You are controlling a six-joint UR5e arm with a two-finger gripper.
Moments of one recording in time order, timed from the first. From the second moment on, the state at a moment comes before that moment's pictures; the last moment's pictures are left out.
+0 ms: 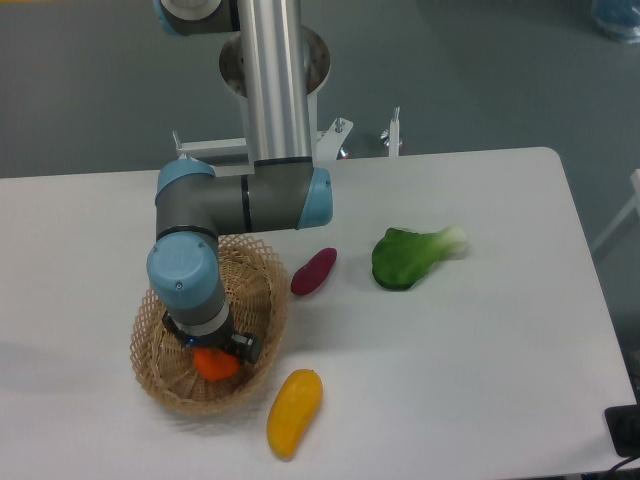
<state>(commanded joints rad) 2.07 -2.12 -1.60 -0.98 1.56 0.47</state>
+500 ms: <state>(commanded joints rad) 2.09 -2.07 -1.59 -0.99 1.52 0.49</state>
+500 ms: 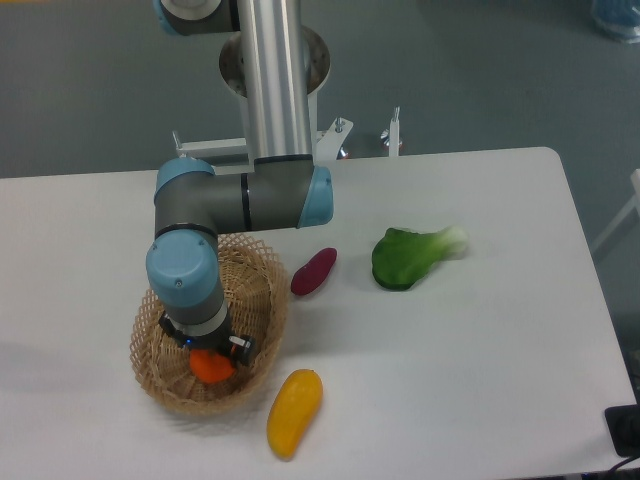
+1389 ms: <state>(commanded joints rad) 2.33 -1.95 -1.59 -0.99 1.55 0.75</state>
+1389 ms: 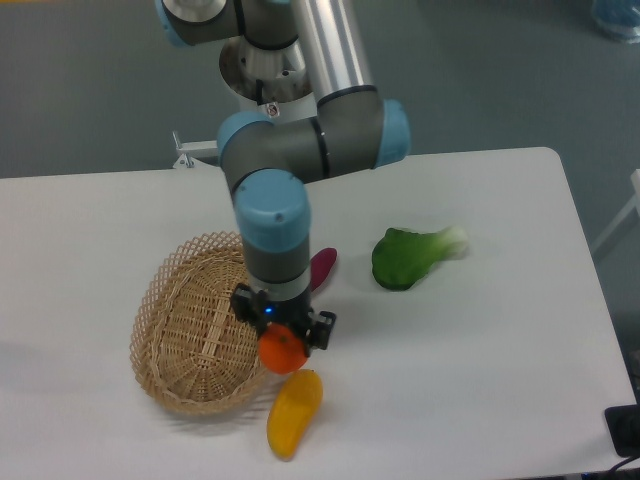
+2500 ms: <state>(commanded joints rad) 2.58 -1.97 -1.55 -0.99 1.58 1.16</state>
